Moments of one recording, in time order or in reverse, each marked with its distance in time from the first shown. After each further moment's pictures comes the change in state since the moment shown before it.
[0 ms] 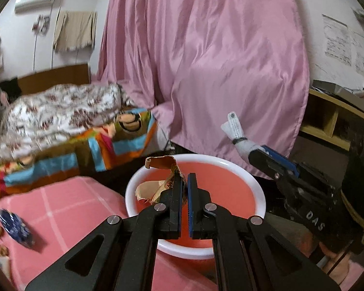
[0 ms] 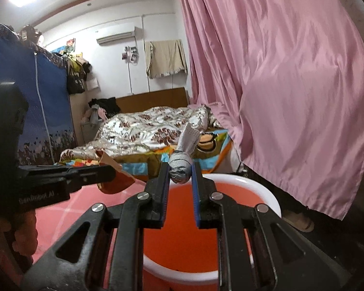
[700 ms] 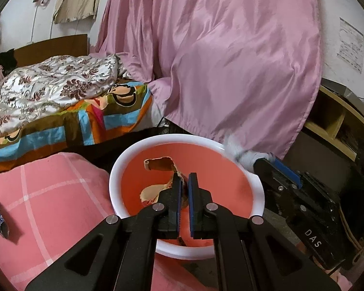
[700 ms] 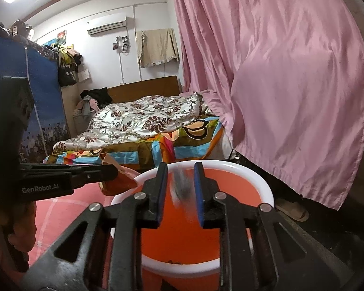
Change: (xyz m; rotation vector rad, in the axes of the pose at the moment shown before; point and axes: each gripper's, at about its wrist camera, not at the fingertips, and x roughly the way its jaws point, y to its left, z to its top) left arm 0.034 0.009 0.001 -0.089 0.131 -0.040; right arm 0.009 -0.010 -0.010 0.020 0.058 -0.042
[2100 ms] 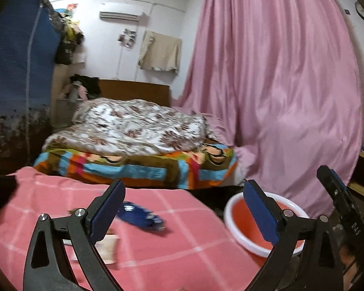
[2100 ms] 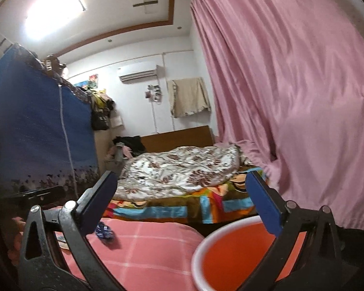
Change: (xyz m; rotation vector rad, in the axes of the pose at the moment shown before) left arm -0.194 0.079 -0.046 -0.172 -0.404 0.445; right arm -0.028 0.116 0.042 0.006 -0.328 0.214
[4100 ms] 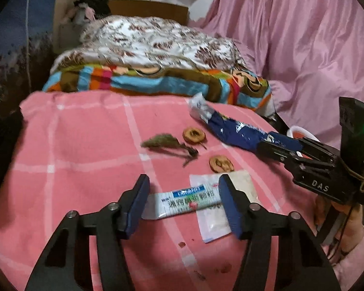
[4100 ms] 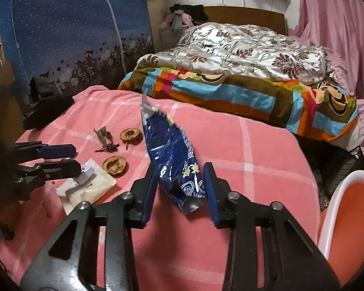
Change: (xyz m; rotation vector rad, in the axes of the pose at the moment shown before) left arm 0.069 0.176 -0.069 -0.107 0.531 -0.031; right arm 0.194 0.127 -0.130 -0.174 0.853 0.333
